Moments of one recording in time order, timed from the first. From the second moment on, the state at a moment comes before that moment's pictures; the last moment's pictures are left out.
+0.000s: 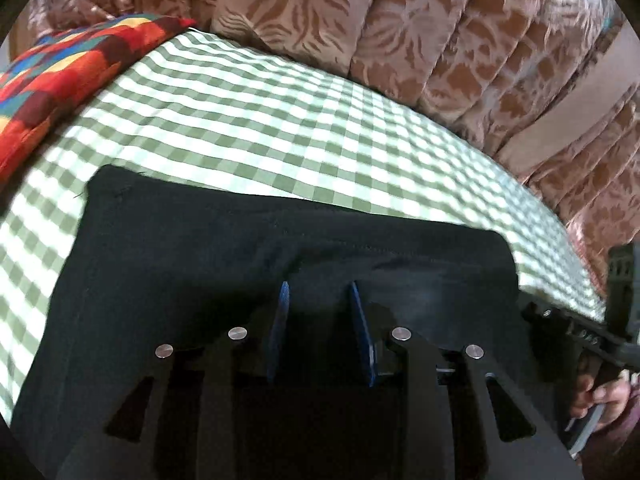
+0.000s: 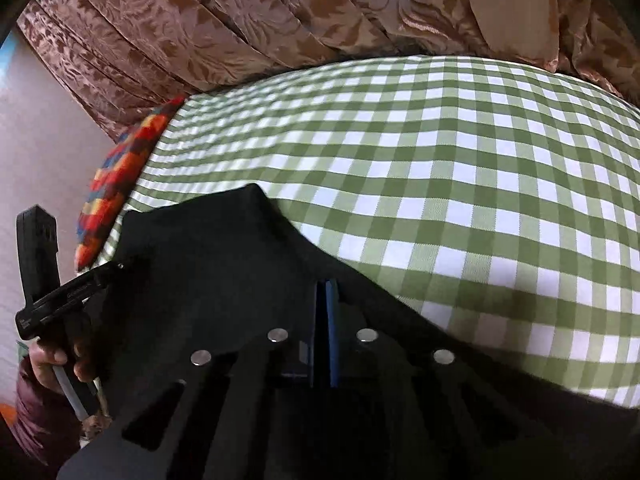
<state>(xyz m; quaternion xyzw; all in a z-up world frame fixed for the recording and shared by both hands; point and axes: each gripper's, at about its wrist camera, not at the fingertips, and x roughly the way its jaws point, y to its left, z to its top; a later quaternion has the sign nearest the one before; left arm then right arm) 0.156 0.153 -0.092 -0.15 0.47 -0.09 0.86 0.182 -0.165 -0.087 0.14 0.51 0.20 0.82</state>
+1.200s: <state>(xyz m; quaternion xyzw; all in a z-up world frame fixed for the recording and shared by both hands) -0.009 0.279 -0.106 -0.34 0.42 0.12 0.83 0.044 -0.147 -0.087 0.19 0.50 0.27 0.80</state>
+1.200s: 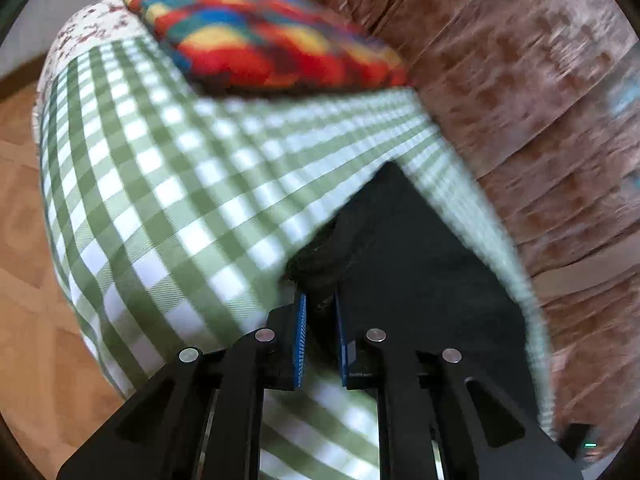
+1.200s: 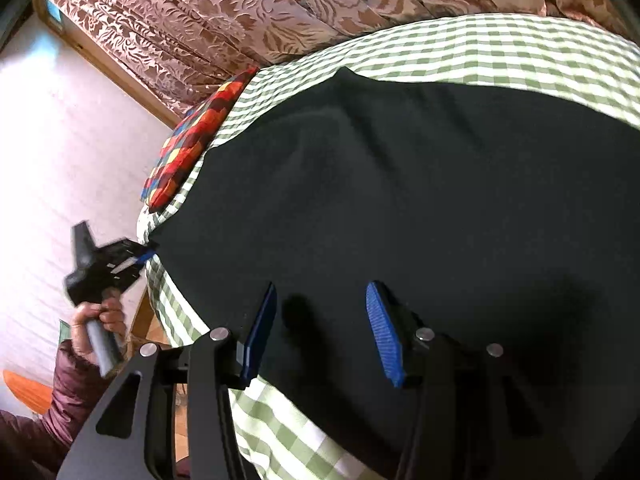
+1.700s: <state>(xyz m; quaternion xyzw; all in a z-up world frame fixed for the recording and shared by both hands) -0.024 0.207 -0.030 -0.22 0.34 0.06 0.91 0.018 -0.212 -0.062 0.24 0.47 0.22 0.82</state>
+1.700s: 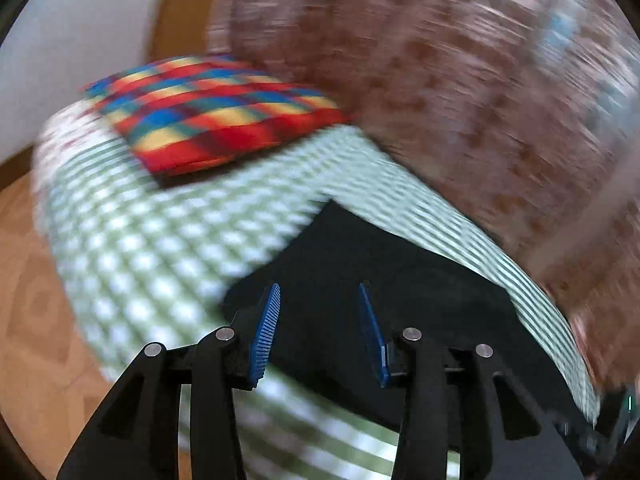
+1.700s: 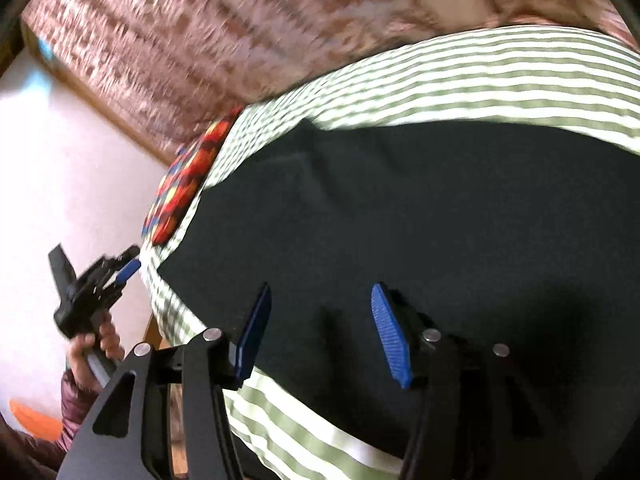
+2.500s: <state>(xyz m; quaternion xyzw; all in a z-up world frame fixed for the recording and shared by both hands) 0.015 0.036 -0.090 -0.12 0.47 -0.16 0.86 -0.188 -0.568 -0.088 0.57 0.29 -0.18 0.75</state>
